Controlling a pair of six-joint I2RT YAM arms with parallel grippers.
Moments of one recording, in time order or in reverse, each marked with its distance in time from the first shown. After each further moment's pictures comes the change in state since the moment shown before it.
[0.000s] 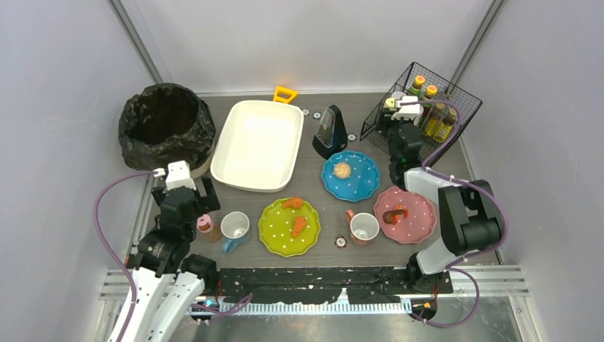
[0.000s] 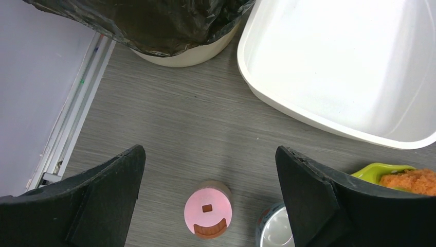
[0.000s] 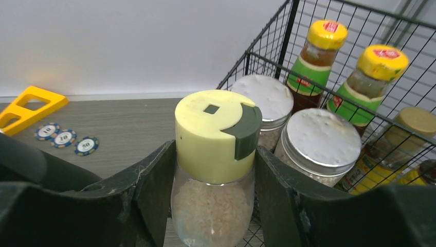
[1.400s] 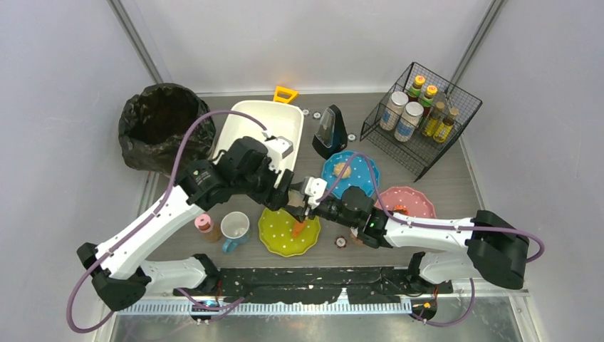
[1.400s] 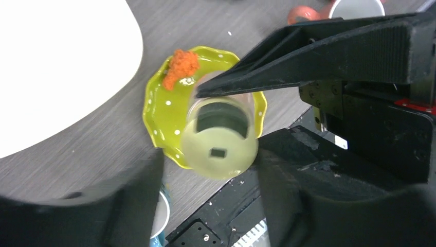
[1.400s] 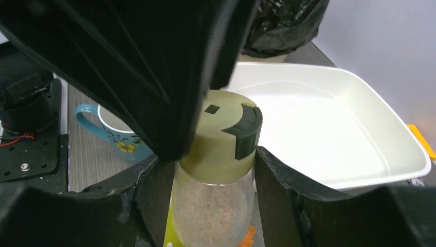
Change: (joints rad) left arm -0.535 0.718 0.640 -0.253 0.544 0.046; right arm 0.878 -0.263 -0.167 -0.134 -0.354 -0.191
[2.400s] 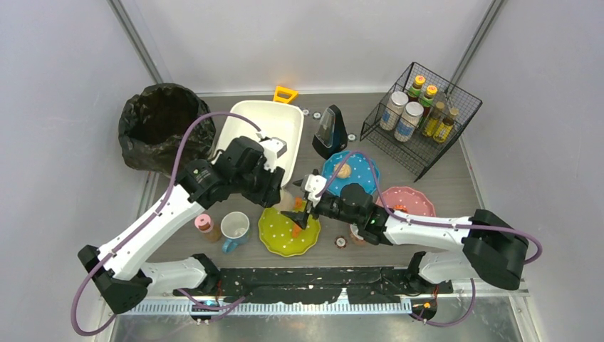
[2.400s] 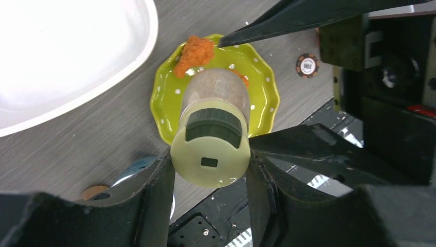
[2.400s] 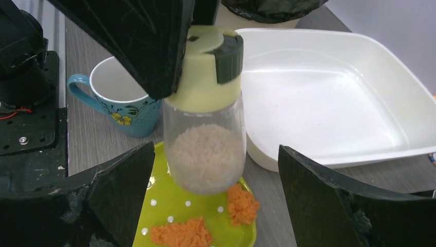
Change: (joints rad) left arm 0.077 -0.022 -0.051 -0.009 -0.006 0.000; right arm -0.060 -0.006 -0.025 -0.090 -0.066 0.047
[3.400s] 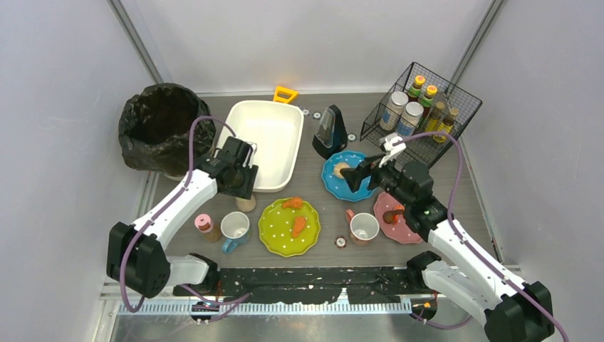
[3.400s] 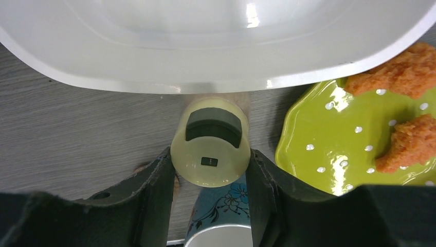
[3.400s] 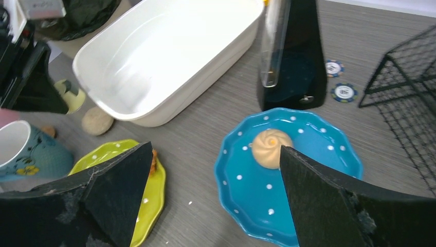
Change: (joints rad) left arm 0.344 0.169 -0.275 0.163 -0.162 0.053; right arm -0.600 -0.440 -0.035 -0.472 -0.034 0.366
